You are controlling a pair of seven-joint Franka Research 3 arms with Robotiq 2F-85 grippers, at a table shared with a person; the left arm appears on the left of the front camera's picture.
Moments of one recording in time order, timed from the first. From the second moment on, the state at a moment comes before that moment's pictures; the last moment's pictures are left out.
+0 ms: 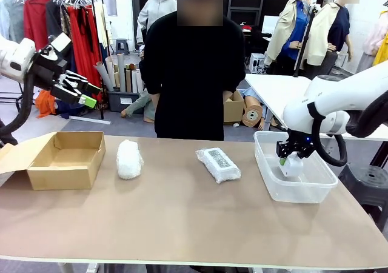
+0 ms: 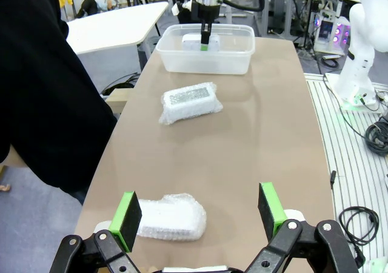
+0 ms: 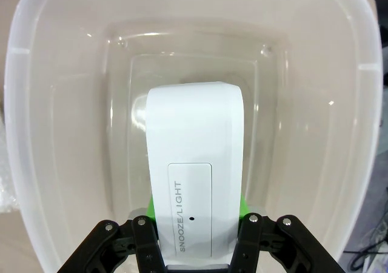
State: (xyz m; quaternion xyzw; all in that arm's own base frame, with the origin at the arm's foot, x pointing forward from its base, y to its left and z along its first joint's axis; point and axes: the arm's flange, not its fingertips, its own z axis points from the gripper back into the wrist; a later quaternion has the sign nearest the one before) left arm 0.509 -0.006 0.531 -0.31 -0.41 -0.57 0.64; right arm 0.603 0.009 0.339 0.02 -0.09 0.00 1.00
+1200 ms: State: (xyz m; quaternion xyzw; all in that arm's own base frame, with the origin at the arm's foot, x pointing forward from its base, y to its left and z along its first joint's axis) left arm 0.509 -0.006 0.531 -0.31 -0.41 -0.57 0.64; right arm 0.605 0.011 0.334 0.02 -0.10 -0.01 0.99
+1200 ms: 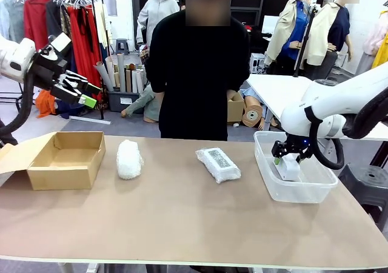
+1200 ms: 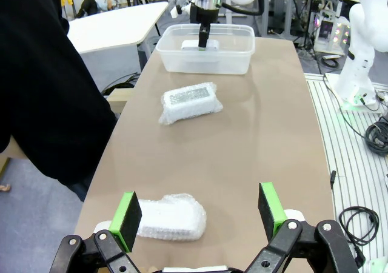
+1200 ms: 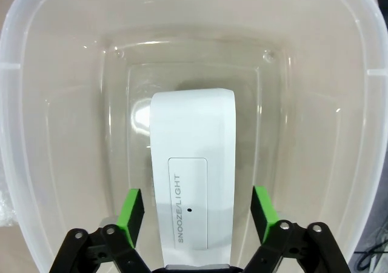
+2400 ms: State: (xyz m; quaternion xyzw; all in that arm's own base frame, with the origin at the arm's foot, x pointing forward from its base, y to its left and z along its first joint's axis) left arm 0.509 -0.006 0.531 -0.31 -0.41 -0.57 0.64; right arm 0.597 0.015 0.381 0.02 -0.11 -0.01 0.99
